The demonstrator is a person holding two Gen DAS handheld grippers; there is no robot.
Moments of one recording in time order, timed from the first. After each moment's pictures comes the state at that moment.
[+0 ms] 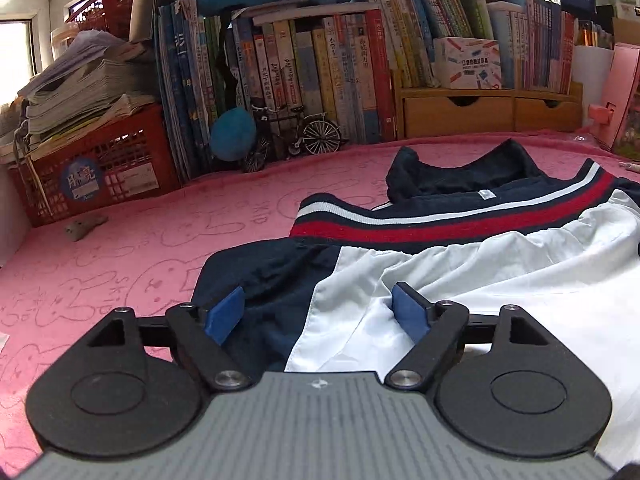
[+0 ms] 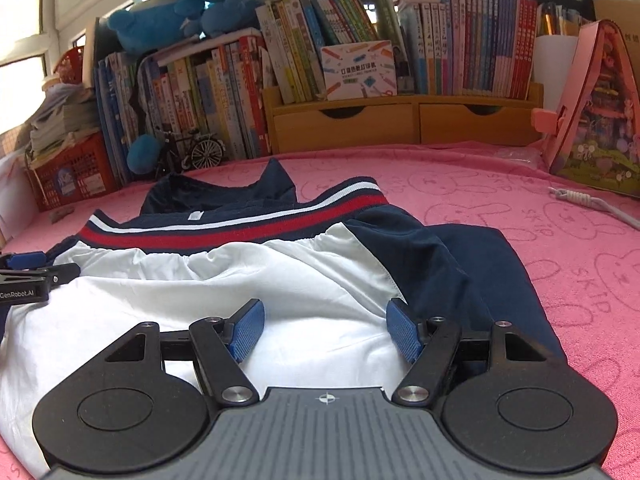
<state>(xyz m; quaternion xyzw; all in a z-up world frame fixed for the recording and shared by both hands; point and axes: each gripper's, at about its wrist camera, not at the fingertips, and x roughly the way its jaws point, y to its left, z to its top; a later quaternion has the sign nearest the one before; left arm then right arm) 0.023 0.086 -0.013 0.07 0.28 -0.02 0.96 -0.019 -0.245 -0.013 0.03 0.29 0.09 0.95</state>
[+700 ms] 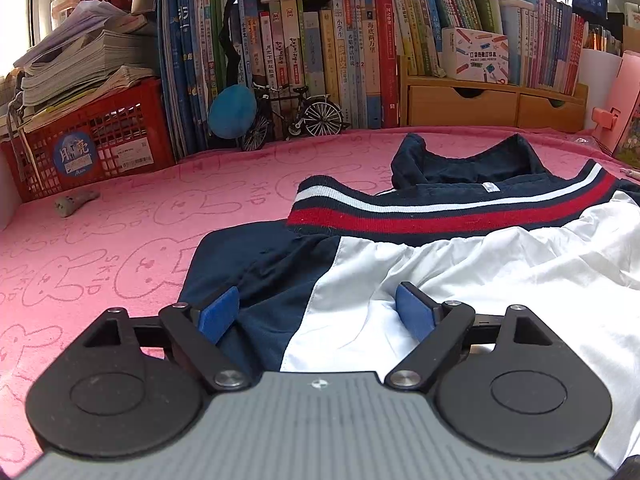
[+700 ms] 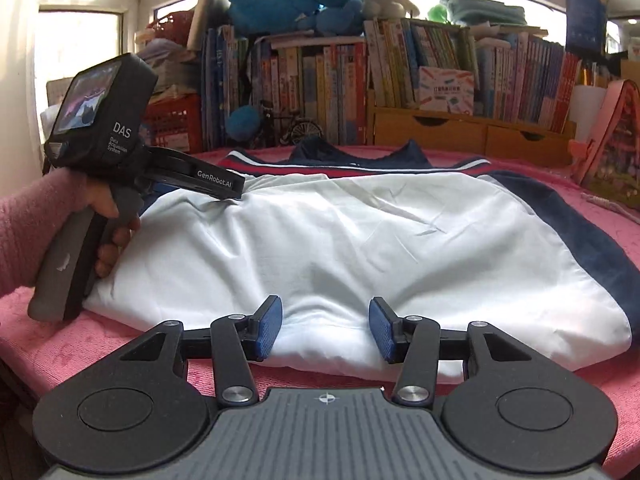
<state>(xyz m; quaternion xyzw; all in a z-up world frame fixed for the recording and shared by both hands) 0.030 0.090 -0.014 0.05 0.30 -0.02 0.95 -0.146 -0.109 -0.030 -0.02 0.26 0.11 0.96</state>
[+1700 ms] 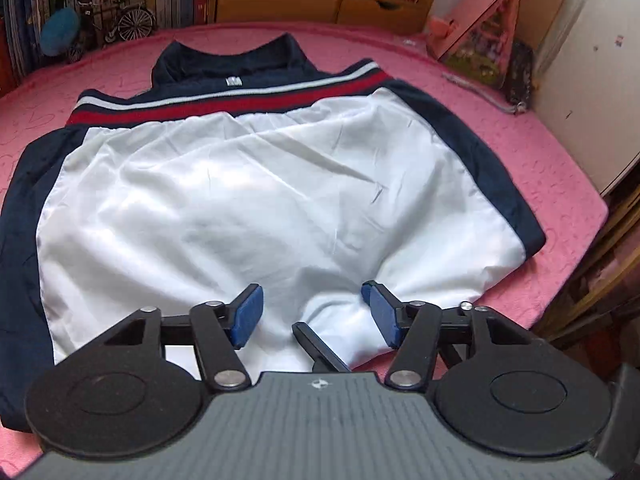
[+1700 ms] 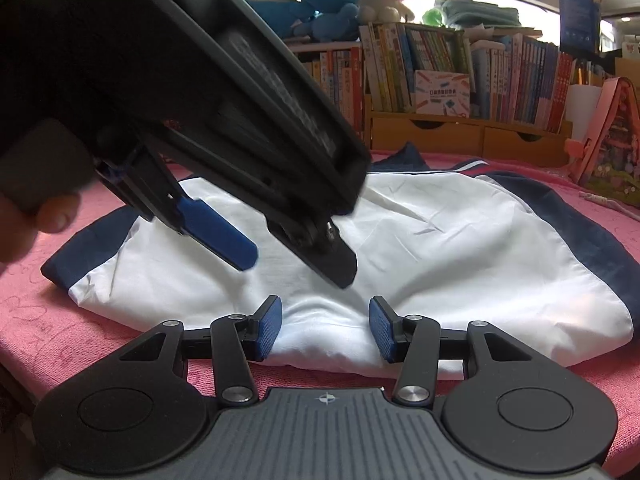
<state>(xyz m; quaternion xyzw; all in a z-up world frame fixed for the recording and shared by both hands) -0.022 -0.015 0.017 0.02 0.49 -0.21 0.85 -0.152 -0.111 -0.035 -0.01 0.25 0.11 0.96</state>
